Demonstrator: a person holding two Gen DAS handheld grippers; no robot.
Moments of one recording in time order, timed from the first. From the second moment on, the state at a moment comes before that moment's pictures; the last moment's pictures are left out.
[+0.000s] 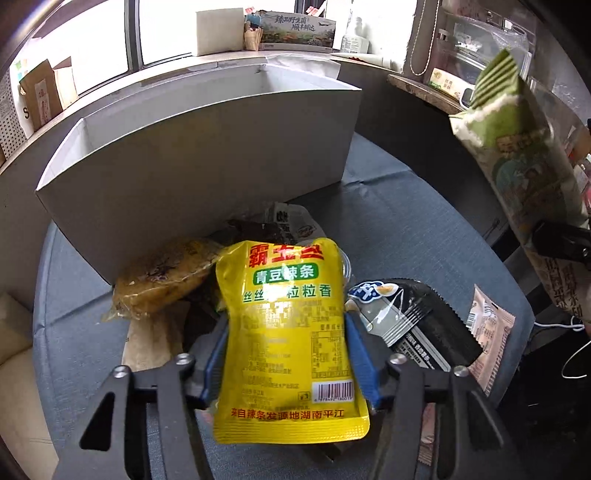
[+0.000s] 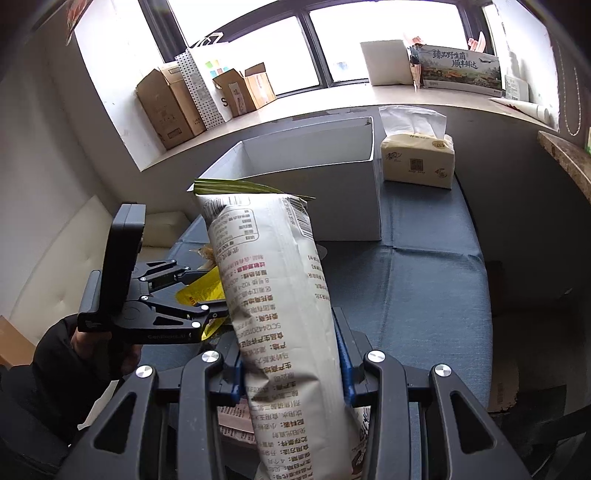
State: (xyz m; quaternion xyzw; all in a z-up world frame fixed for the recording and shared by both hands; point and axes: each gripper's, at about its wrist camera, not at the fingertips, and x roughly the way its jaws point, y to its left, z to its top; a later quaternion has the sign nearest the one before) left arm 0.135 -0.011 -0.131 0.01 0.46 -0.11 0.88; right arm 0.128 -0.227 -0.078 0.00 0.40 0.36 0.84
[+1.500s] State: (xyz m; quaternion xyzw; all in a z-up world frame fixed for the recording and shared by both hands) left arm 0.290 0.097 -0.015 -0.07 0.39 0.01 0.92; right arm 0.361 -0.081 -0.032 -0.01 0.42 0.25 0.87
